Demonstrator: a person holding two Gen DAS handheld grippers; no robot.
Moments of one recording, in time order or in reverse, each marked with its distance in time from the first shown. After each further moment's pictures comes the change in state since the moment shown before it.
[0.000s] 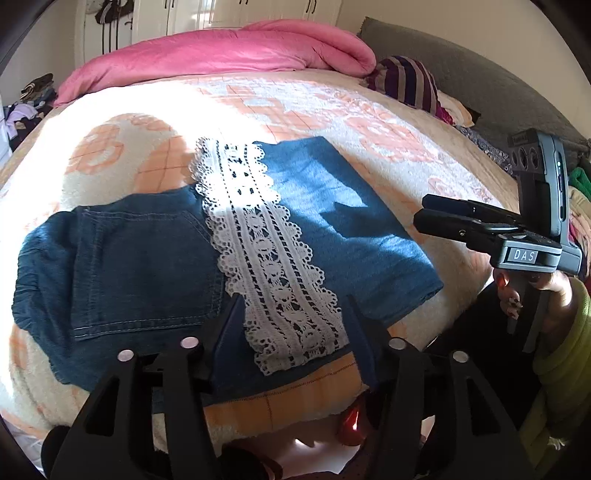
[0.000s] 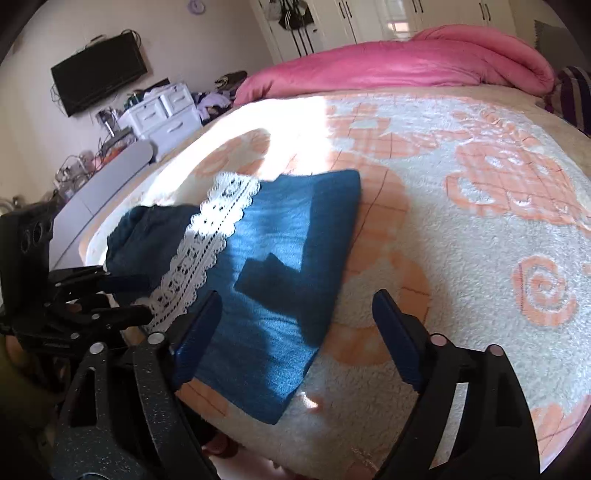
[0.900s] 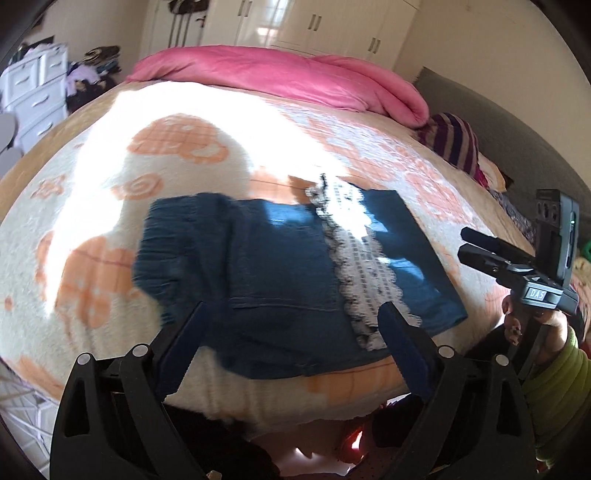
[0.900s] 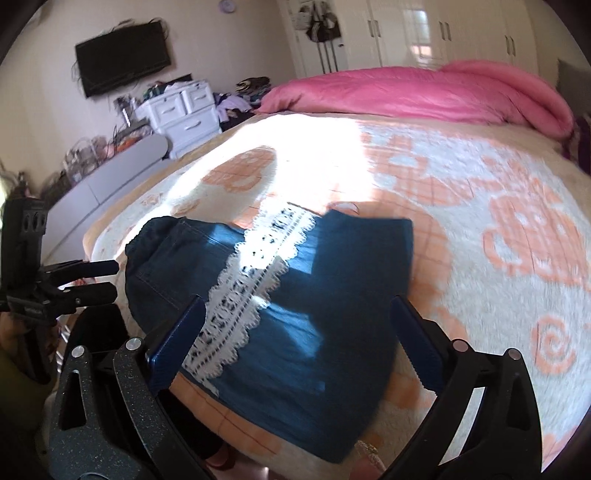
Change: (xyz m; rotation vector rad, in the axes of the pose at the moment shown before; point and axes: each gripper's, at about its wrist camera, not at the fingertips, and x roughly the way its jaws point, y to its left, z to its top) left arm -0.069 0.086 -0.025 -0.232 -0.119 0.072; right arm 0.011 0.063 0.030 -0.131 -0.029 -0.007
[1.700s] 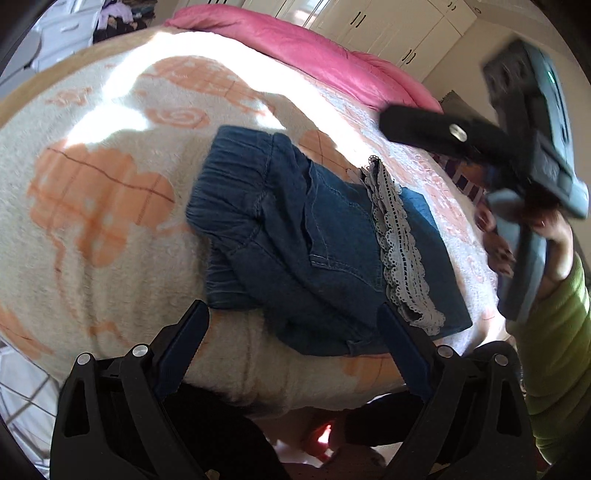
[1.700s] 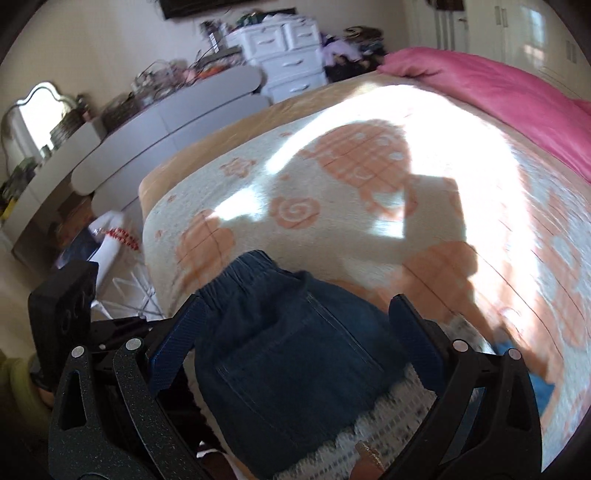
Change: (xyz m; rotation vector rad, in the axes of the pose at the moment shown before) left arm 0.023 0.056 -0.025 -0.210 0.069 -0.091; right arm 0.124 0.133 0.105 -0.288 0.261 0.292
